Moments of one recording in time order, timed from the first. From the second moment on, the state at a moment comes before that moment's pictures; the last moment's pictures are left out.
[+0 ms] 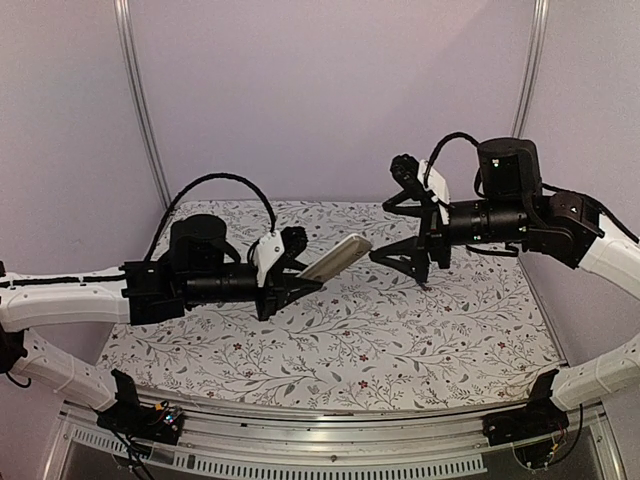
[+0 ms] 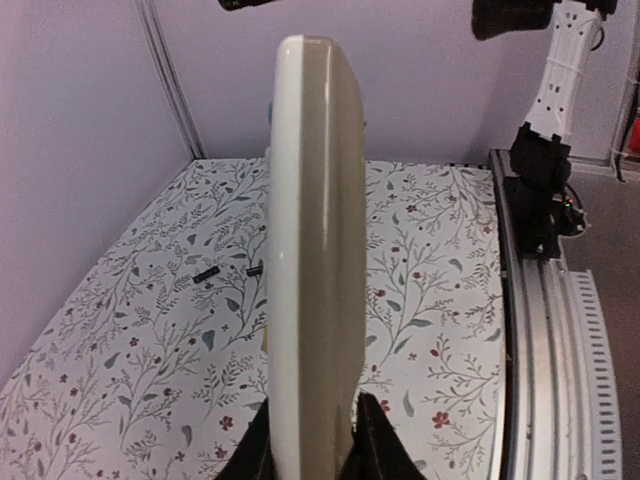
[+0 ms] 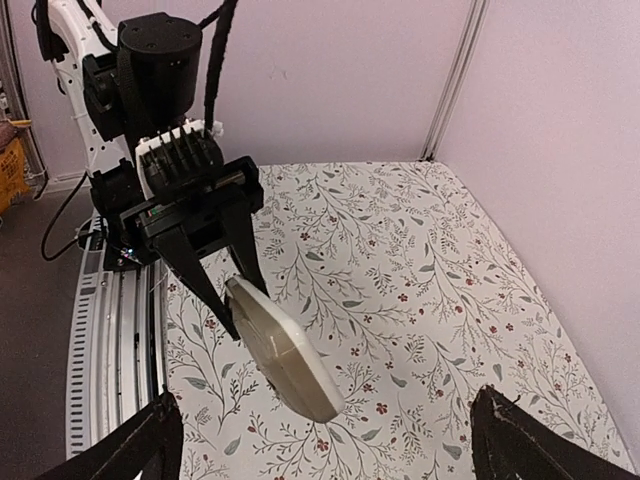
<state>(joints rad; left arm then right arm) -1.02 1.23 0.84 0.12 0.17 0.25 0.91 1.20 1.29 -0.47 -0.31 -0.27</state>
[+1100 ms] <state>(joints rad) -1.02 1.20 0.82 0.02 0.38 -0.10 0.91 1.45 1.45 -0.70 -0.55 -0.39</state>
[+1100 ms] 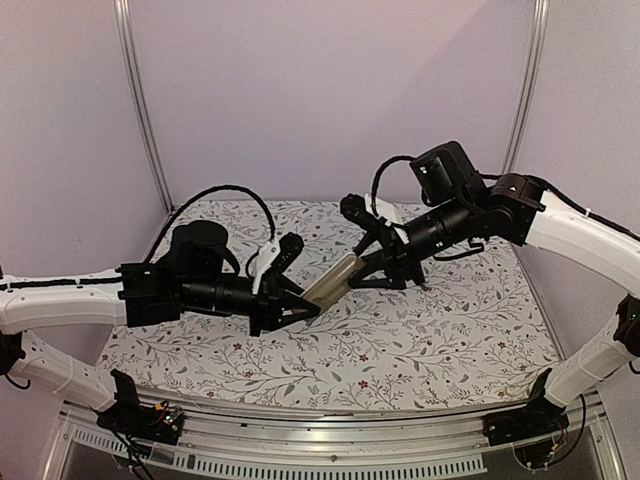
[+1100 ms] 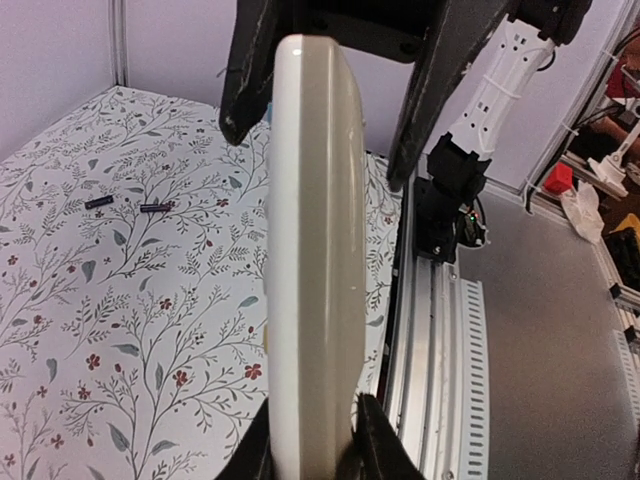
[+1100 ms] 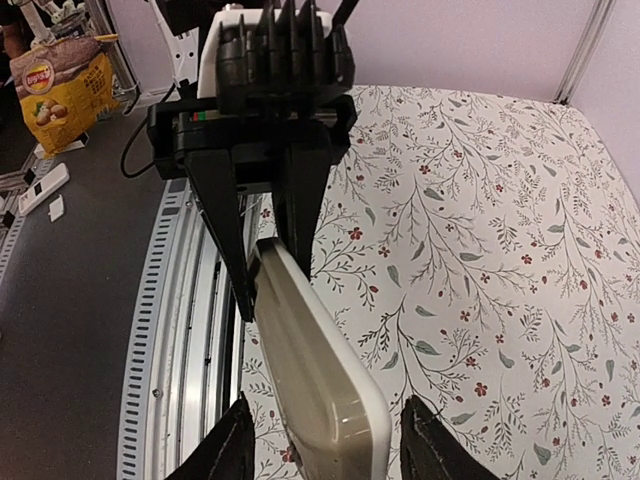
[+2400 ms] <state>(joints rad) -1.02 1.24 0.85 -0.02 0.27 0.00 0.91 1.50 1.46 -0.72 -0.64 -0.32</state>
